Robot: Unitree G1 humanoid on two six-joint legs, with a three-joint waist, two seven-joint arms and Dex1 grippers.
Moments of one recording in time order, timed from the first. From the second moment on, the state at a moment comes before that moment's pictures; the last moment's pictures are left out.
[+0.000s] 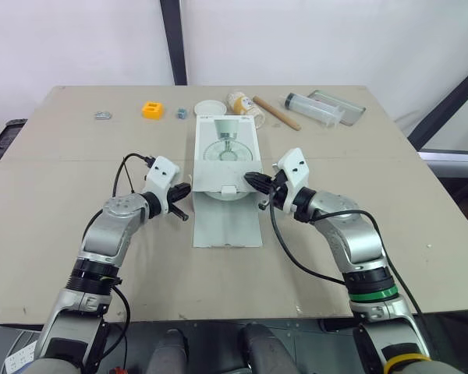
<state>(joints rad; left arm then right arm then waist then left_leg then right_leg) -0.57 0.39 -0.08 0.14 -0.20 0.53 -0.59 -0.55 -0.34 0.08 -0.01 0.21 0.43 0.66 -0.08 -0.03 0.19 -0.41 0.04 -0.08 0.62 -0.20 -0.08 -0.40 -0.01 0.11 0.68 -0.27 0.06</state>
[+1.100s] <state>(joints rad) -0.57 0.35 -0.03 0.13 -0.20 0.50 -0.58 -0.53 -0.33 0.08 -0.04 0.21 0.44 0.65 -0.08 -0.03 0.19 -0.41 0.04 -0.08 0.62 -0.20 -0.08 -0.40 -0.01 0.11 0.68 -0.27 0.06</state>
